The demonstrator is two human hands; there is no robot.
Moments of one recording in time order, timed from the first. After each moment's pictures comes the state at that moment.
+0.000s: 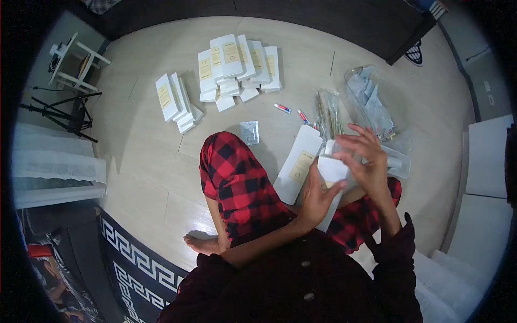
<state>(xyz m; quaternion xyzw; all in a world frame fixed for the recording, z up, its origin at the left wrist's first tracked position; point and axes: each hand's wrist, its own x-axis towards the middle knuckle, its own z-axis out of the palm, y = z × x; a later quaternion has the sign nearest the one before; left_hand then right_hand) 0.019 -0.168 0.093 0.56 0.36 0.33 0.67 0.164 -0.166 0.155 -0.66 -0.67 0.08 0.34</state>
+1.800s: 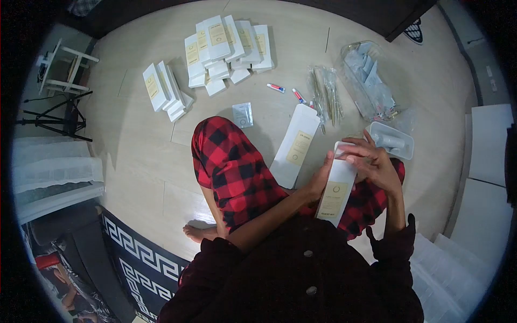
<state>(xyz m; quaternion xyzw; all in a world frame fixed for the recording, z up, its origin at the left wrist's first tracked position) 0.042 -0.174 0.022 0.24 0.13 0.09 0.96 0.191 -0.209 0.123 -0.66 -0.60 0.34 0.30</state>
